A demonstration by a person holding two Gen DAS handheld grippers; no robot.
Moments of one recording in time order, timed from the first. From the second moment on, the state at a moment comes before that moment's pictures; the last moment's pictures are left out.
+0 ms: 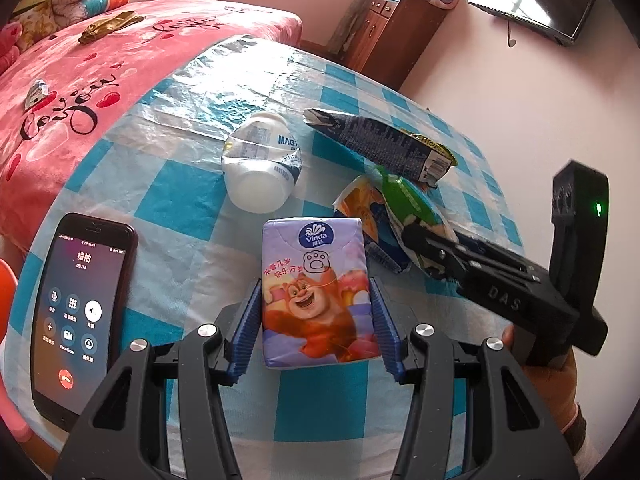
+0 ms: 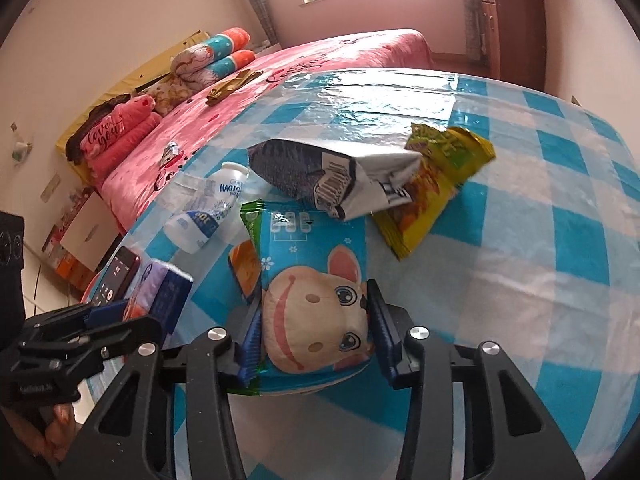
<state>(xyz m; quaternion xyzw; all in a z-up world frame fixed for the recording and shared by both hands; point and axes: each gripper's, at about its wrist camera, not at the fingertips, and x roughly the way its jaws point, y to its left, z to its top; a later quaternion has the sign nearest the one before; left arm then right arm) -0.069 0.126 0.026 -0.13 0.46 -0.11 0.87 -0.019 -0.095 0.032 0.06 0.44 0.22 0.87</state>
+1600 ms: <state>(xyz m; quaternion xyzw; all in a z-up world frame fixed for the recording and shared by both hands) -0.133 0.151 0.086 -0.10 0.39 -0.13 0.91 -0.106 -0.112 0.071 0.12 0.42 0.17 0.88</state>
